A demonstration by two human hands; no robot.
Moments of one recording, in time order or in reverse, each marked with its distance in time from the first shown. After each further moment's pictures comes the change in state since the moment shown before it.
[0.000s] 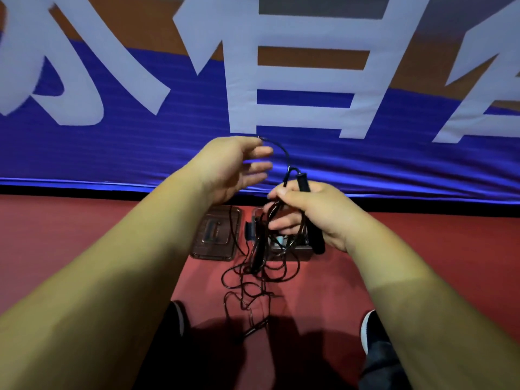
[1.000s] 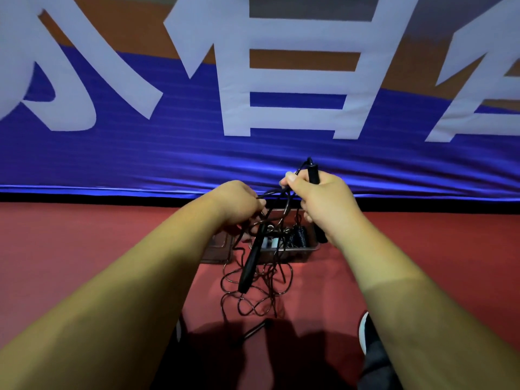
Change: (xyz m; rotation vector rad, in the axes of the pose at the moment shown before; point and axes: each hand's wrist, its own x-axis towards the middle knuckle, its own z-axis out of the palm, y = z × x) left_hand -0.002 -0.043 0.001 0.813 -0.090 -0.200; right_hand 0.012 0.002 -0.013 -0.146 0.420 -0.189
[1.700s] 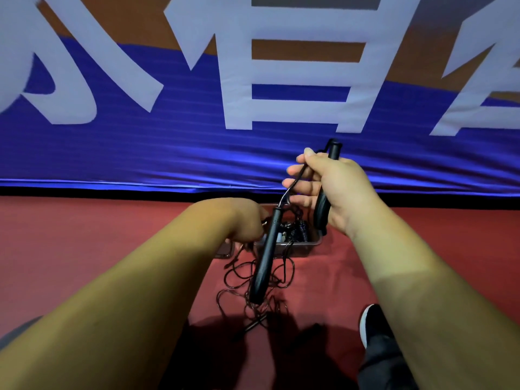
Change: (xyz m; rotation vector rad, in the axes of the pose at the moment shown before) left_hand 0.012 -0.016 0.020 0.915 -0.169 0.162; right_hand -0.015 -0.034 -0.004 0.444 -0.088 0.167
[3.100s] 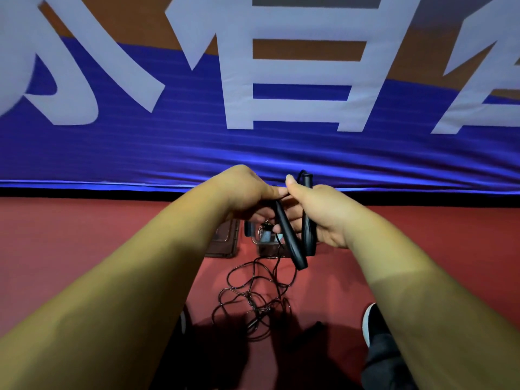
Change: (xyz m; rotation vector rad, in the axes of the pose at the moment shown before) left_hand -0.029 0.007 -0.033 -1.099 0.175 -0.080; right_hand 0.002 0.029 -0.001 -0.259 -0.164 0.344
